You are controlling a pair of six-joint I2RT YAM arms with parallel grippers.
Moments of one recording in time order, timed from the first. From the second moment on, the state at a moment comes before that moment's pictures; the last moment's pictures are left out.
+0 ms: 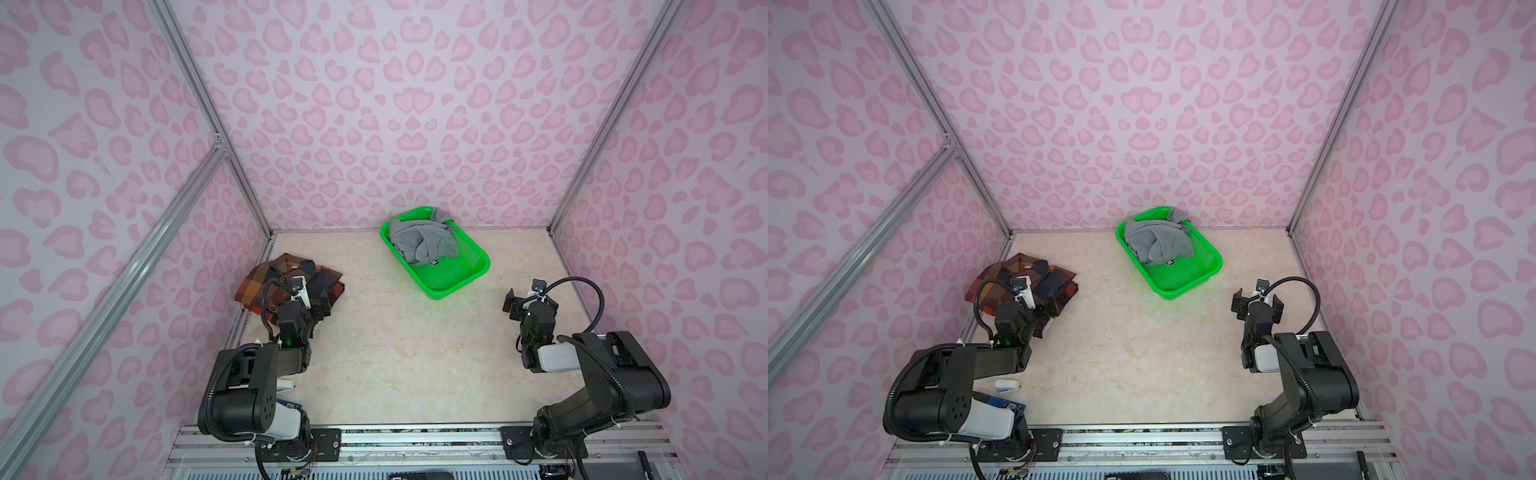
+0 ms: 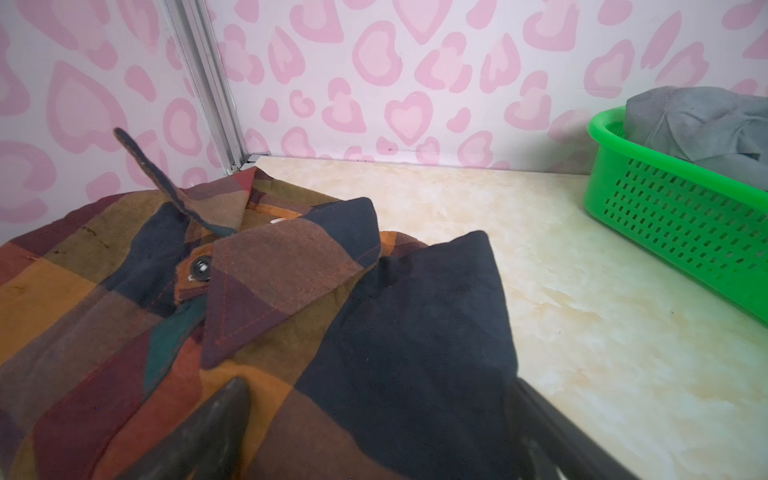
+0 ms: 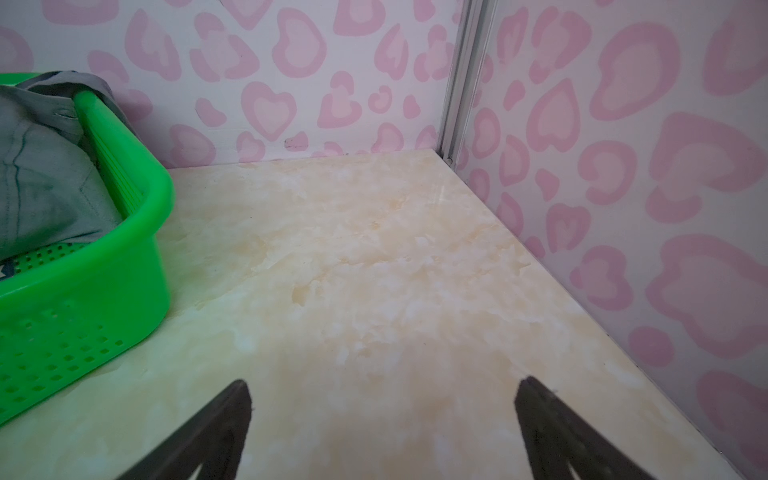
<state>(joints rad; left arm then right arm) 0.03 1.47 0.33 0.88 -0.02 -0.04 0.04 1.57 0.30 1.00 0.34 0.04</state>
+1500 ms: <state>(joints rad) 0.03 1.41 0.42 0.73 0.01 -0.04 0.11 1.34 0.38 0.83 0.41 0.01</state>
